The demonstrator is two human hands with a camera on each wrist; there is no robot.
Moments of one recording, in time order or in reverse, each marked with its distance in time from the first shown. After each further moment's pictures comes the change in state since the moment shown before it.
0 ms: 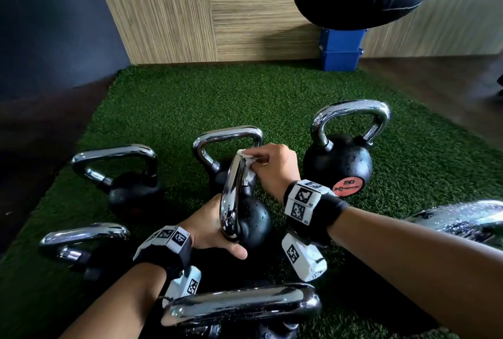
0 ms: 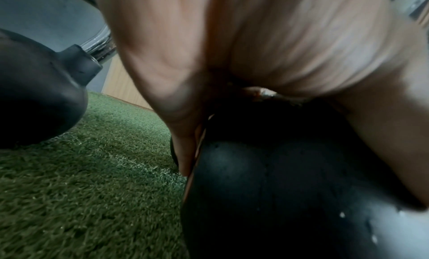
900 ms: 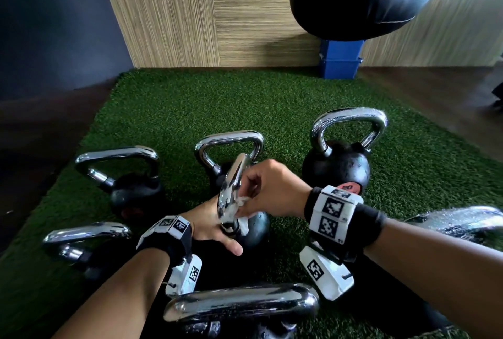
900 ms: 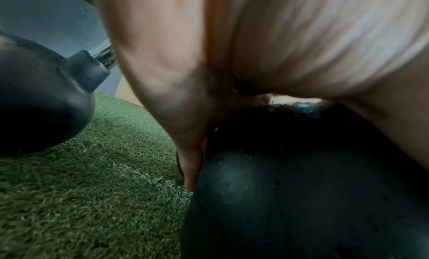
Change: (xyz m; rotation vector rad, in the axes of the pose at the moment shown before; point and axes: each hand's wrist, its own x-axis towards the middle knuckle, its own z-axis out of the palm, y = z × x) left_hand 0.006 0.010 -0.018 0.068 -0.159 0.125; right_hand -0.027 -0.041 -0.038 -0.019 -0.587 -0.031
